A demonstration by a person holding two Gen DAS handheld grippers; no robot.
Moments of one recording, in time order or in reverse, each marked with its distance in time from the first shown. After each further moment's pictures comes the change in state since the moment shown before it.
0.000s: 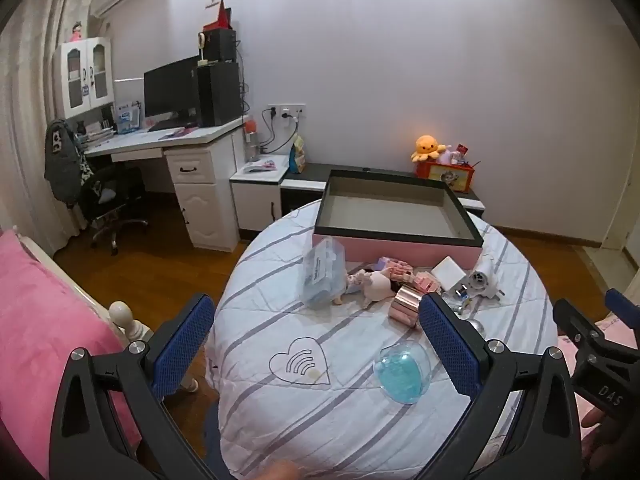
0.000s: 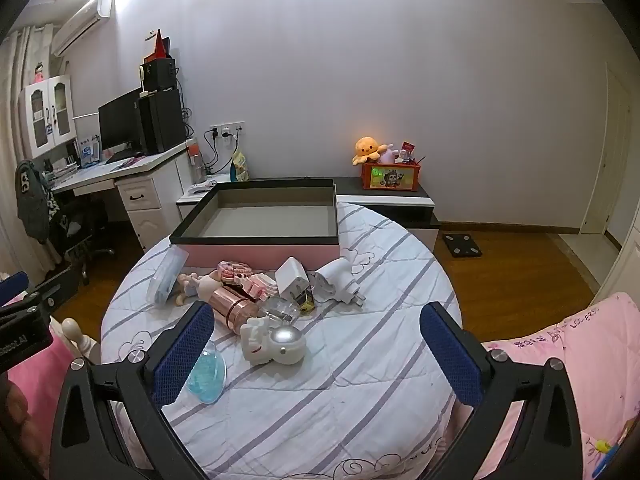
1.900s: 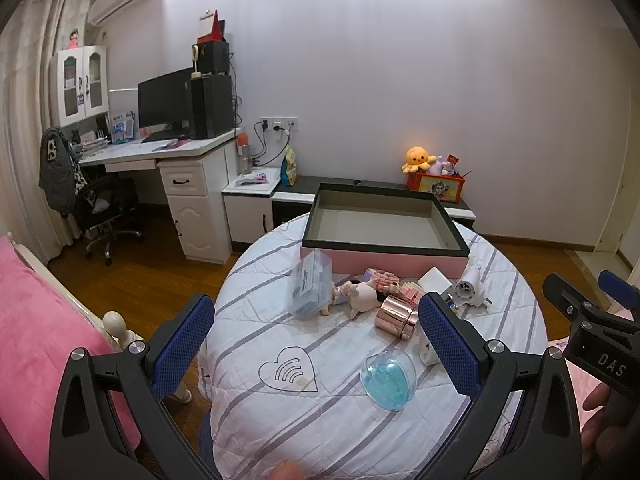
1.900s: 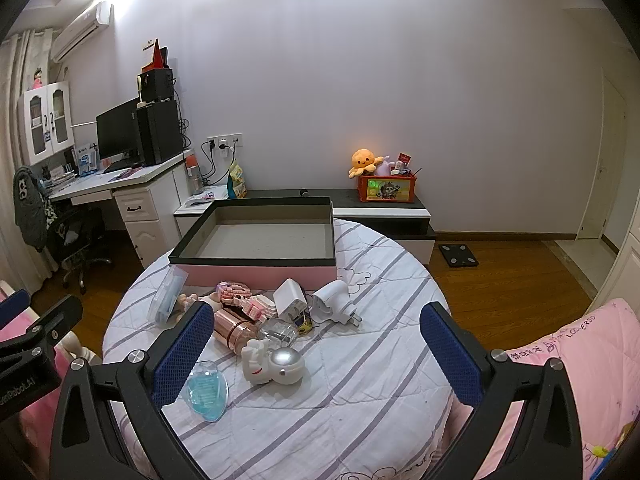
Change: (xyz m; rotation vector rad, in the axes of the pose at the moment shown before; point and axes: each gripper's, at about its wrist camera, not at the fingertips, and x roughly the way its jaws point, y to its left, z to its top) left arm -0.010 -0.008 0.002 0.007 -0.054 -0.029; right arm -0.005 0.002 0.017 0.002 -0.042 -0.010
